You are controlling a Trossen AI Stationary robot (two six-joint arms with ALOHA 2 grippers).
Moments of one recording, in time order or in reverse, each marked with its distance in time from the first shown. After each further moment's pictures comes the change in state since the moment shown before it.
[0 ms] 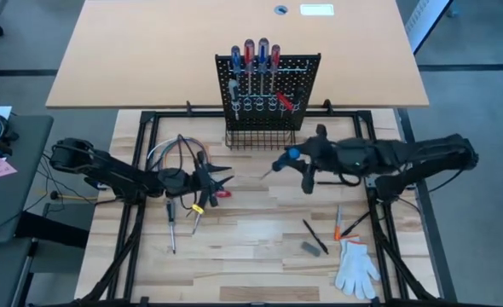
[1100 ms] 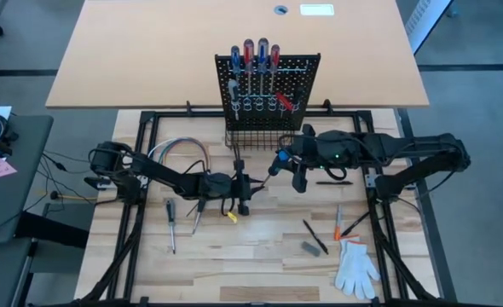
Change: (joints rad) left arm 0.020 0.414 0.407 -0.181 0.134 0.069; right arm -0.059 0.083 0.071 -0.055 -0.166 -0.023
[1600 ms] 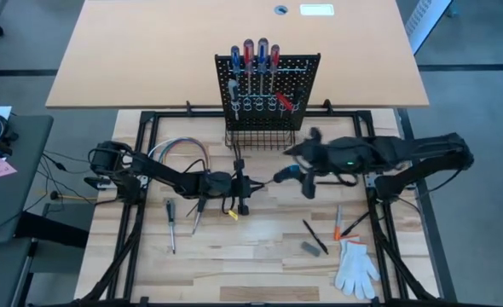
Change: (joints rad) left arm 0.022 -0.001 -0.002 -0.019 0.040 -0.090; right arm 0.106 -0.089 -0.001 -0.066 0.144 -0.021
